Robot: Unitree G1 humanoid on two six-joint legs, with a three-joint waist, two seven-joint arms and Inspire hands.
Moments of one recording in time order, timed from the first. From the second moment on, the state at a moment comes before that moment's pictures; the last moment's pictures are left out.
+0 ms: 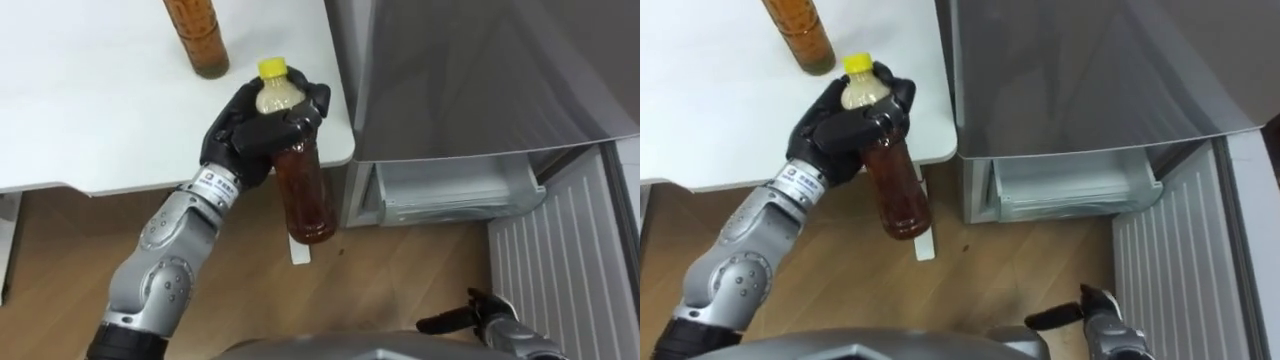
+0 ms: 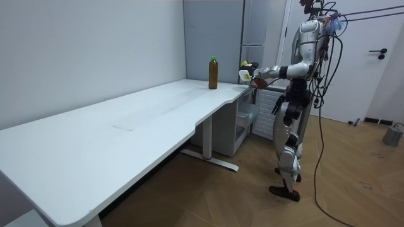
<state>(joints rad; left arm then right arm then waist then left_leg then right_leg) 0.15 0.22 -0.19 -0.10 -0.71 0.15 -0.21 -0.01 -0.21 0.08 1.19 0.03 0.04 -0.05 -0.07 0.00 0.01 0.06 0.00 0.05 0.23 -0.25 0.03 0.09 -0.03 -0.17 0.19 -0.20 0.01</state>
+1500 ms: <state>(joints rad) 0.16 0.27 -0.21 -0.07 -0.26 0.06 -0.34 0.10 -0.27 0.27 0.37 0.14 -0.02 0.64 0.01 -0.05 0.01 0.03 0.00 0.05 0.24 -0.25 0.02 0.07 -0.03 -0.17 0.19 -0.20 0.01</state>
